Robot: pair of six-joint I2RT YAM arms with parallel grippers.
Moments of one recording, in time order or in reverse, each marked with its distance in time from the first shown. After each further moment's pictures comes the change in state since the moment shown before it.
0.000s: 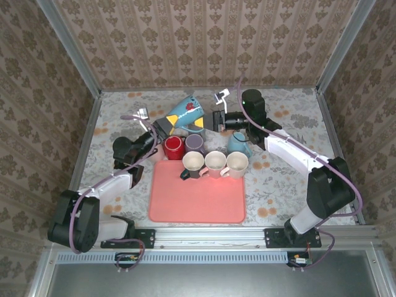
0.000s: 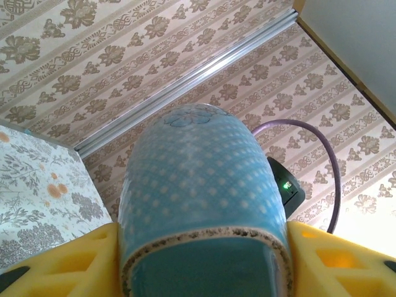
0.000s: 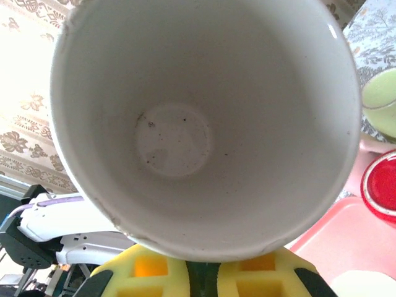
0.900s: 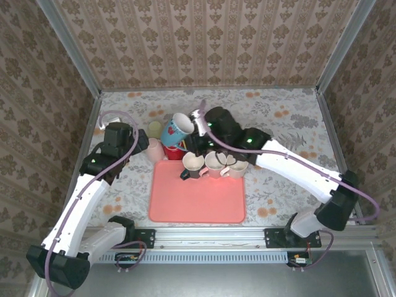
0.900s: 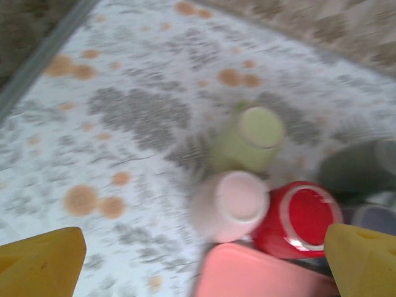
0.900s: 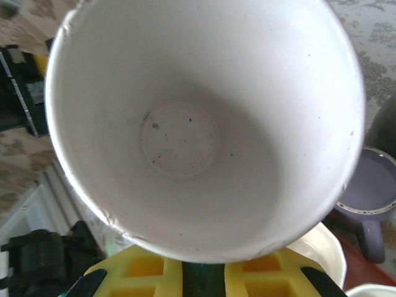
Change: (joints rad) left arm 0.008 -0.312 0.476 -1.912 -1.007 0.735; right arm 0.432 -0.045 0.283 -0.742 0.898 -0.412
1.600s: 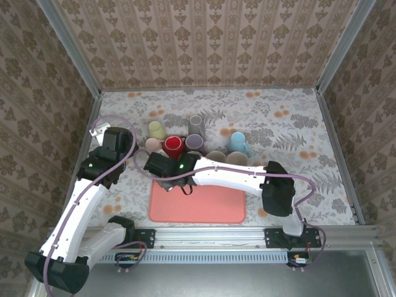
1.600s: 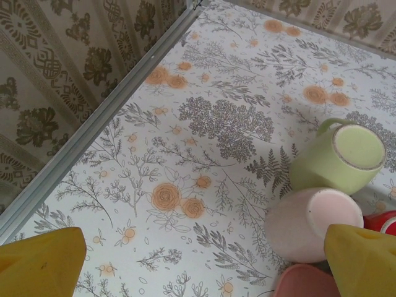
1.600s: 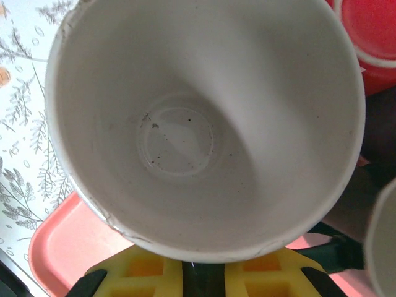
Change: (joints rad) left arm -0.001 -0.050 -0.011 -0.076 -0.201 -0.041; right arm 0.312 0.487 0.310 -0.314 0.379 0.051
